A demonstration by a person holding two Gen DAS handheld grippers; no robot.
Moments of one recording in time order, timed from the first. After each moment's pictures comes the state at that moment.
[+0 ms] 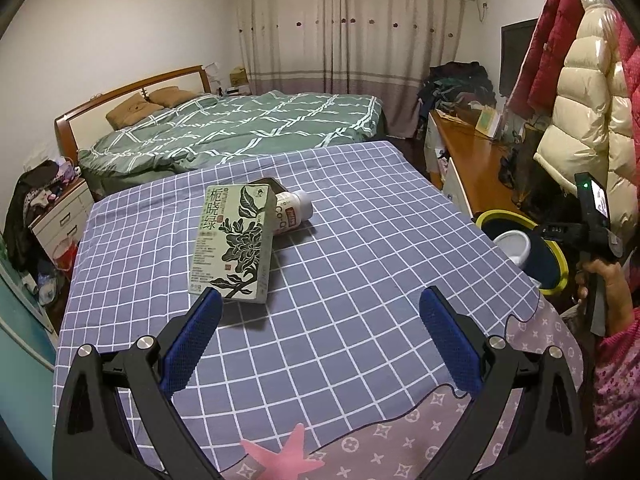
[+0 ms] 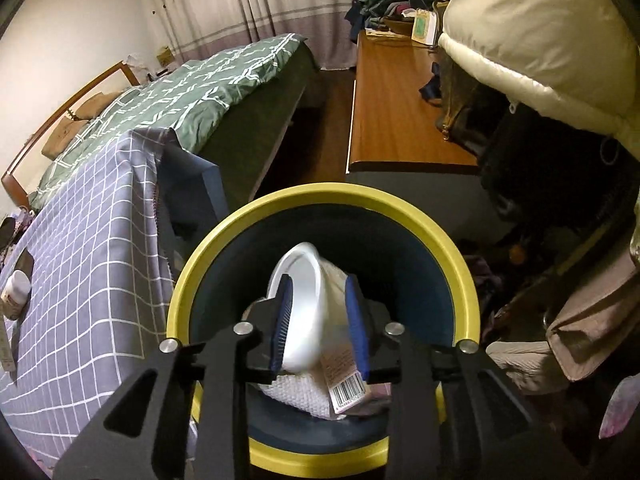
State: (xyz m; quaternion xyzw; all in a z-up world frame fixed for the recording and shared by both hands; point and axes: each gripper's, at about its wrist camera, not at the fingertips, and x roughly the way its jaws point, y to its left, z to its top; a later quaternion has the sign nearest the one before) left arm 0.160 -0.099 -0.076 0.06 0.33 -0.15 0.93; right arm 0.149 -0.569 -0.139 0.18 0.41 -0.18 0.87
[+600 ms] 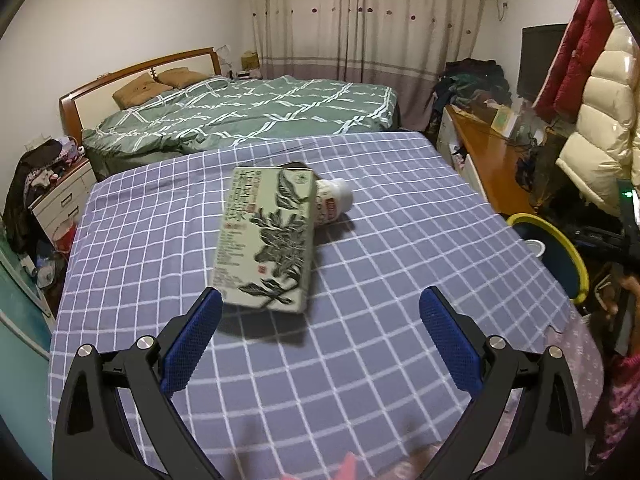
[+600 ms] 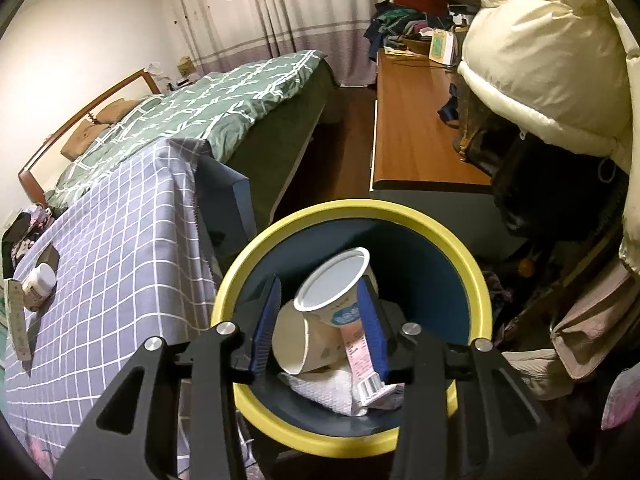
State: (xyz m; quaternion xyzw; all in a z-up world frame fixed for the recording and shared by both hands) left arm 0.213 -0.067 -0.100 0.04 0.36 -0.13 0.92; right arm 0.142 -0.544 -0.115 0.17 0.39 -0.15 0.89
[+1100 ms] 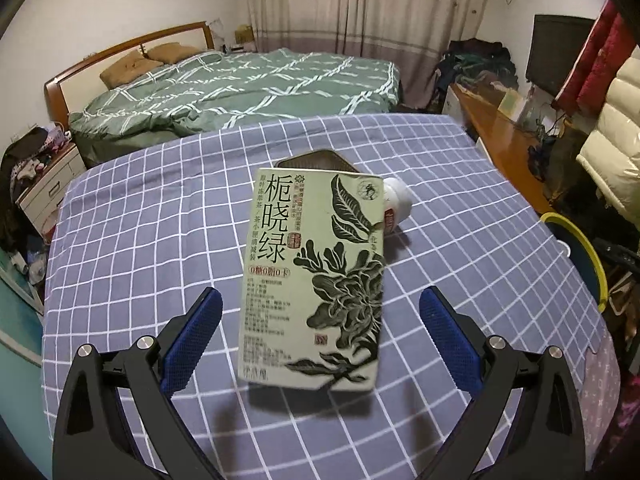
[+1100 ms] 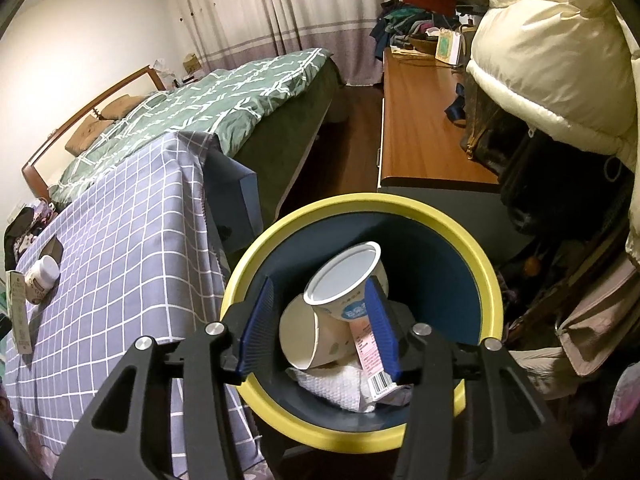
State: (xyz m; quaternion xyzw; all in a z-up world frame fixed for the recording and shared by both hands) left arm 0.301 -0.049 -0.126 0.05 0.41 -0.15 0.90; right arm 0.142 -0.535 -0.117 0.17 0.39 -0.14 0.89
